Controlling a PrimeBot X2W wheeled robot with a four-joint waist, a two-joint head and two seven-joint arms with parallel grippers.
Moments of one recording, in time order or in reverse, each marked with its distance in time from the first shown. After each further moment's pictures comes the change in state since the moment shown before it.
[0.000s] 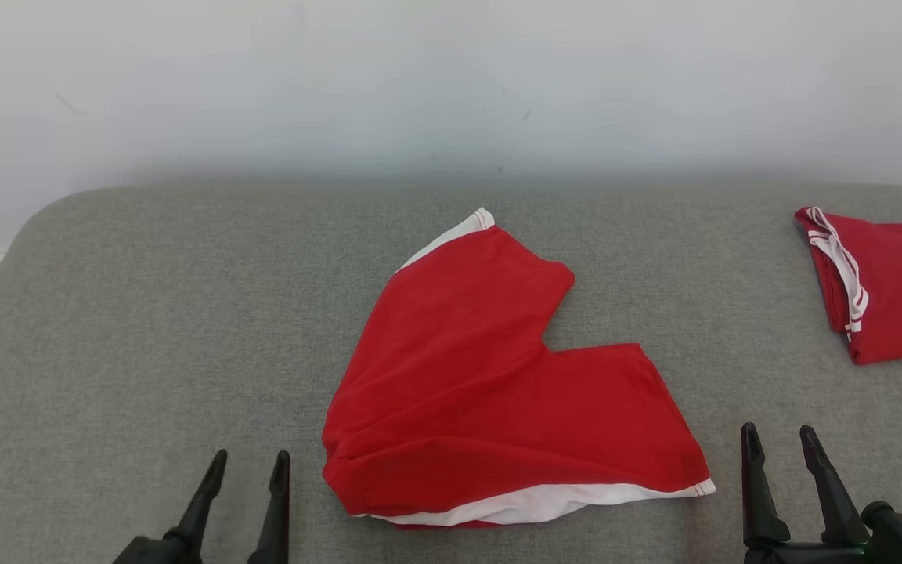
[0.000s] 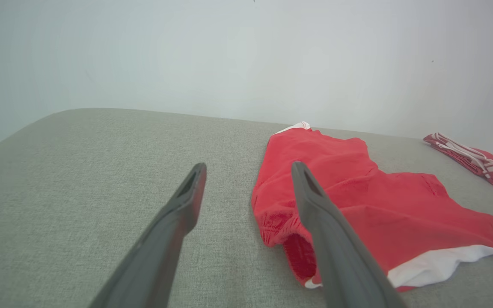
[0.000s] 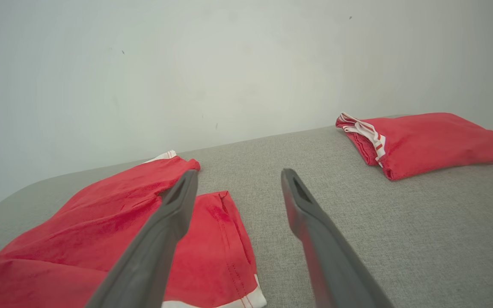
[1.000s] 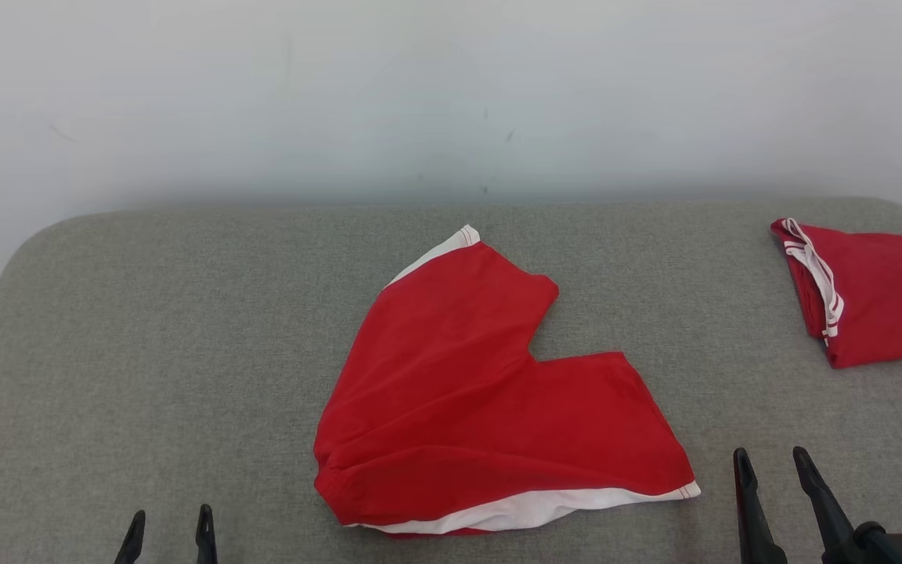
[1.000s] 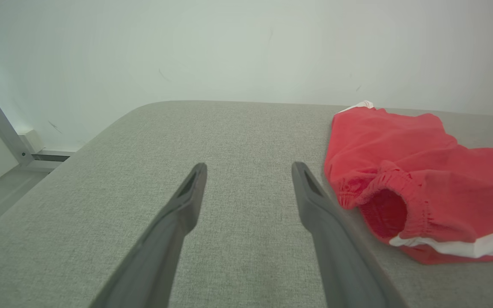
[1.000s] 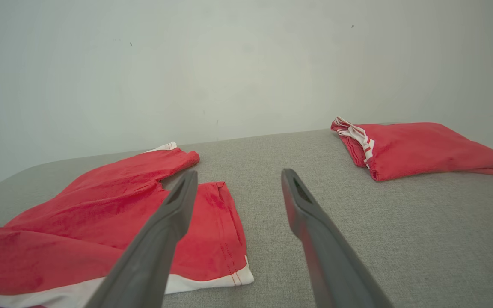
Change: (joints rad) left arm 0.108 -0.052 0.221 0.005 0.181 0.006 0.000; right arm 0.051 -0.036 0.036 -0.019 -0.031 0.000 0.000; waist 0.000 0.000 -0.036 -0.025
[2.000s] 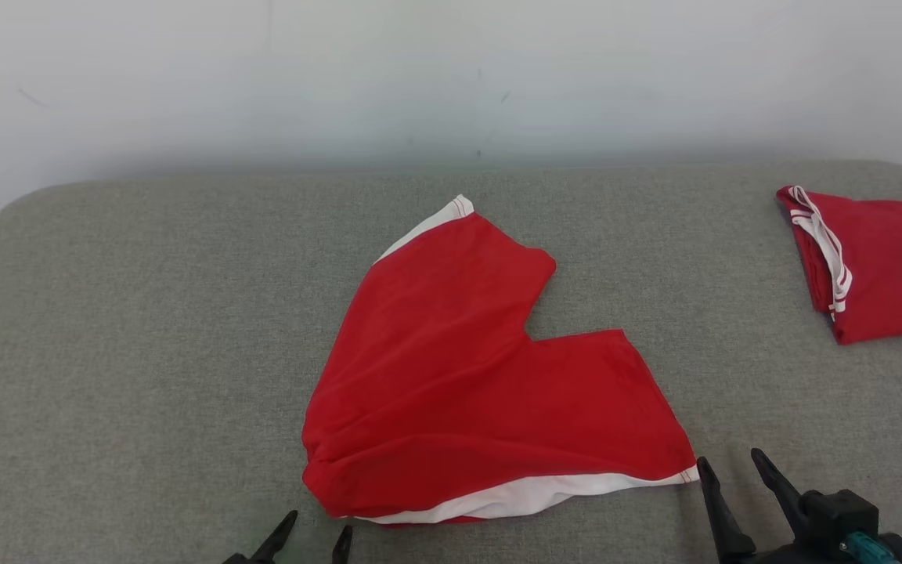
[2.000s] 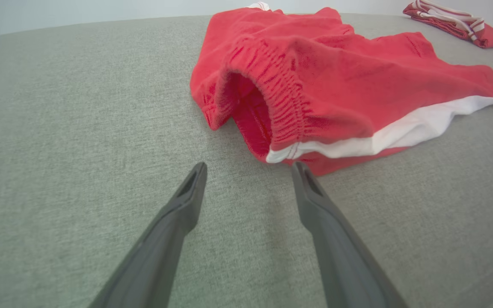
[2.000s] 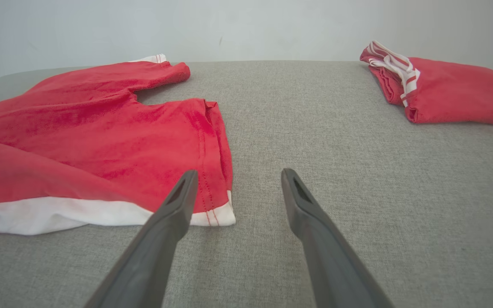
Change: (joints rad) left arm -0.174 0.124 -0.442 0.276 -0.151 -0.012 0.000; right arm -0.172 -0.124 0.164 0.326 0.035 0.000 0.000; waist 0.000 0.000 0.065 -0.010
